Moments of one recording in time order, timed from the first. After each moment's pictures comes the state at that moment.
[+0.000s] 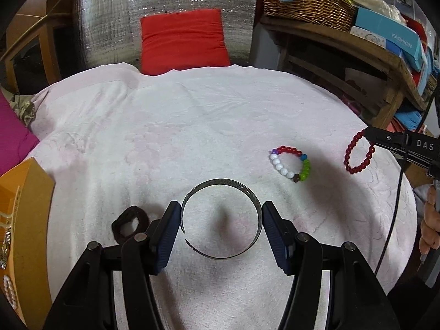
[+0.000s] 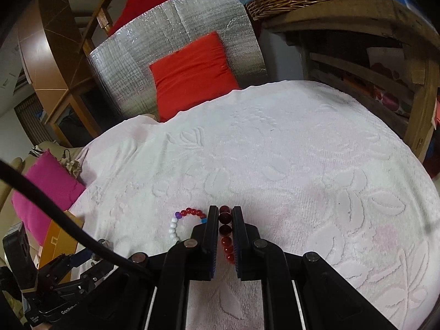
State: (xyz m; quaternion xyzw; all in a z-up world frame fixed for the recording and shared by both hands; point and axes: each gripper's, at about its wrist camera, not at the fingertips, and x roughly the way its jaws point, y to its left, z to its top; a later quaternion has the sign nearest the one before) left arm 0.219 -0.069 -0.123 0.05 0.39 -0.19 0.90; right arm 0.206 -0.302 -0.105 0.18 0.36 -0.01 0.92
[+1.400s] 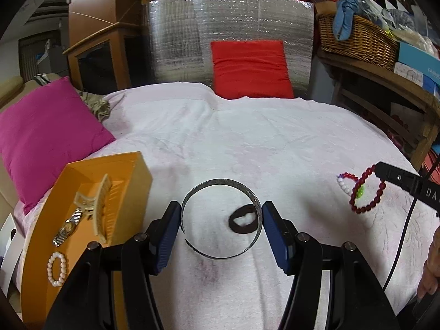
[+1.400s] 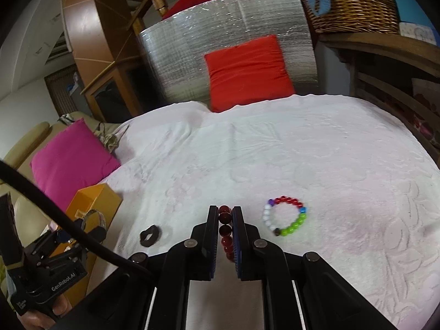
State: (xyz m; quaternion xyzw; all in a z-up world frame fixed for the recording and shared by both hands) left arm 0.185 0.029 -0.084 0.04 0.33 -0.05 0.94; right arm 0.200 -0.180 -0.089 0.13 0.34 0.08 0.93
